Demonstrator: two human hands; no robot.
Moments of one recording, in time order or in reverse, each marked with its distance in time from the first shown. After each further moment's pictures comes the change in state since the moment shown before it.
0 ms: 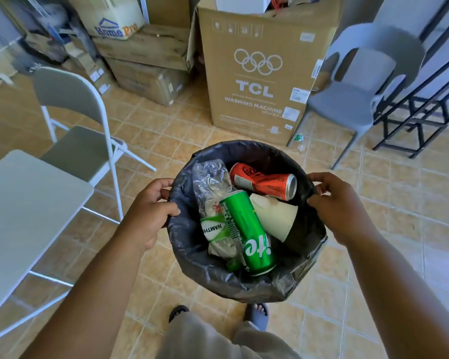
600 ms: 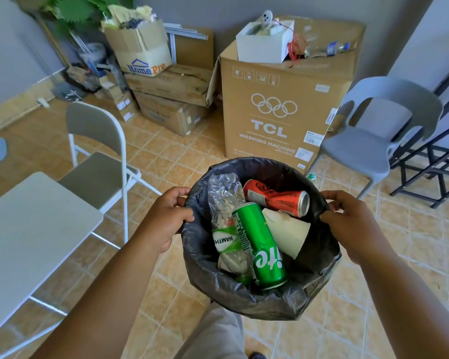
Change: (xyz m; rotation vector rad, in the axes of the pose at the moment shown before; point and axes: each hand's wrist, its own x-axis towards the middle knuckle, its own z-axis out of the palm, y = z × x) left_hand 0.068 0.061 0.017 -0.045 0.033 0.011; right_hand 0.082 -0.054 -0.020 0.036 0.002 -0.050
